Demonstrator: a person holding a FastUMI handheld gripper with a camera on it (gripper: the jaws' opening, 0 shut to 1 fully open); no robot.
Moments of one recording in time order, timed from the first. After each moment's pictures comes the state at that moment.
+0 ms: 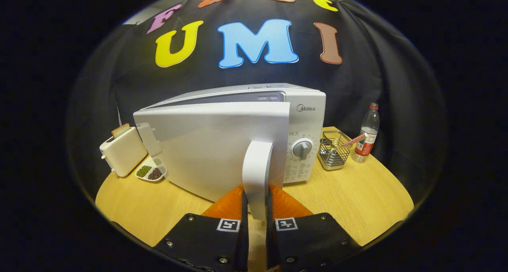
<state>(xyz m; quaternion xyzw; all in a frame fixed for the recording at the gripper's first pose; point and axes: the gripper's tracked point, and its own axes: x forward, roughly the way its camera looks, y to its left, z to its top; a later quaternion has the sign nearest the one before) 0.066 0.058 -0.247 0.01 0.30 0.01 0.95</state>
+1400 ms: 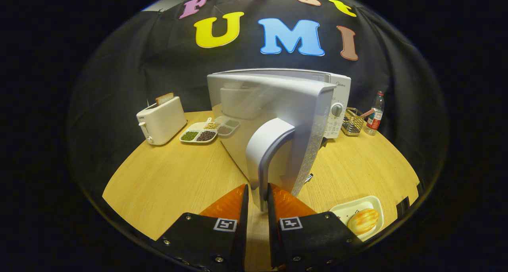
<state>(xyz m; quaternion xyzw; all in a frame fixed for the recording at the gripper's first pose) -0.091 0.202 -0.254 -0.01 0.34 0.05 0.94</state>
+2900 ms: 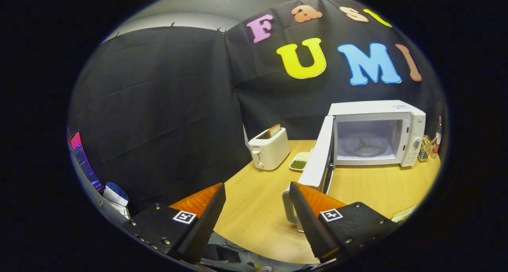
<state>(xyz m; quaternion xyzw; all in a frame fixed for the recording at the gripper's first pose) -0.153 0.353 -0.103 0.07 0.23 0.32 0.92</state>
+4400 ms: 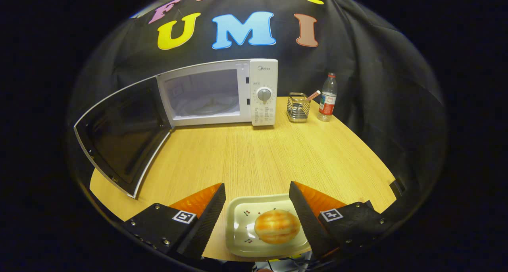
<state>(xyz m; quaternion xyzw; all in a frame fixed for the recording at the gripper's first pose) -0.116 -0.007 -0.280 -0.02 0.39 -0.04 0.92</state>
